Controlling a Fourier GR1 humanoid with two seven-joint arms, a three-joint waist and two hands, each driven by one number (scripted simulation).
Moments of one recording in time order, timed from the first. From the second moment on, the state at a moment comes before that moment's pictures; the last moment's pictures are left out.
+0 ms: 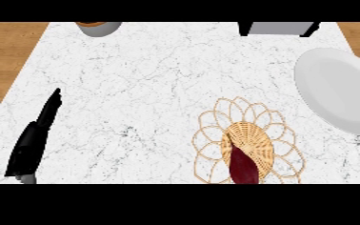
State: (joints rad) left arm 0.06 0.30 0.08 -1.51 -0.17 0.01 -0.12; right arm -0.26 -1.07 -0.61 -0.61 0.44 0.15 -0.90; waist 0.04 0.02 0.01
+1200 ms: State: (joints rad) left arm 0.04 0.29 0.09 -1.48 -0.19 0.00 -0.14; right arm -0.72 -0.93 -0.31 -0.33 0.61 0.21 -0.89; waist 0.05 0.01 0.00
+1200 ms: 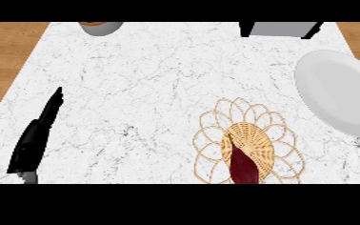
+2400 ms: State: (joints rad) left arm 0.04 0.28 0.11 -1.49 -0.20 -0.01 -0.14; right arm -0.84 -0.76 -0.46 -0.11 0.49 0.19 -0.73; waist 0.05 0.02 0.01
